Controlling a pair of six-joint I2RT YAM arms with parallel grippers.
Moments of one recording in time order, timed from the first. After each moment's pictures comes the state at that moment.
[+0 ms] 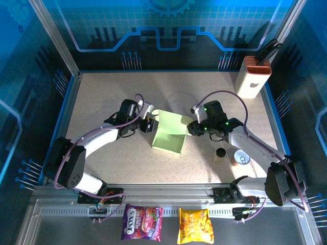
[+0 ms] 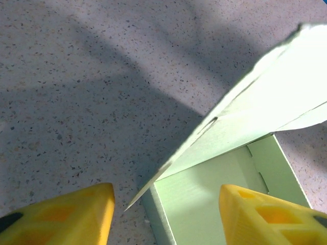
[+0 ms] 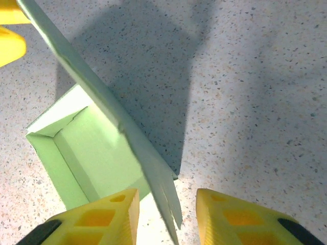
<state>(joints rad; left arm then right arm) -0.39 1.48 0.83 -0.08 0.39 -0.11 0.44 1.27 0.87 -0.47 -0.23 0.05</state>
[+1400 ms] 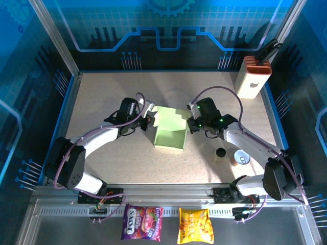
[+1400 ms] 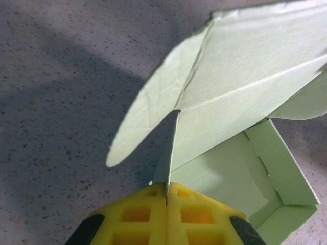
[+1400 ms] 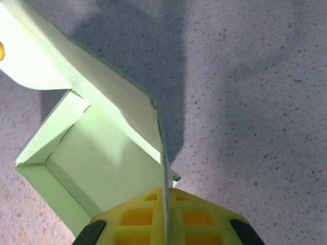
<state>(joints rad) -0.39 1.47 0.85 -0.08 0.36 -0.07 0.53 1.35 0.97 -0.47 -0.04 0.13</state>
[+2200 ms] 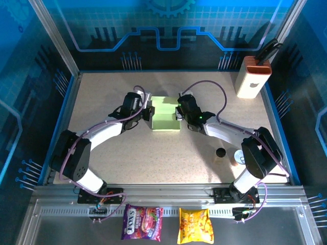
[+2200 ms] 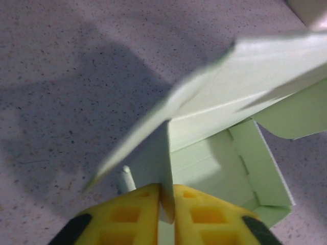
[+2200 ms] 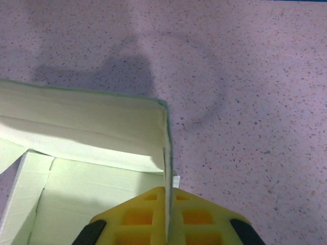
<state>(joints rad) -0.40 1.58 0.95 0.02 0.14 -0.23 0.64 1.63 1.06 -0.11 0.35 0.36</state>
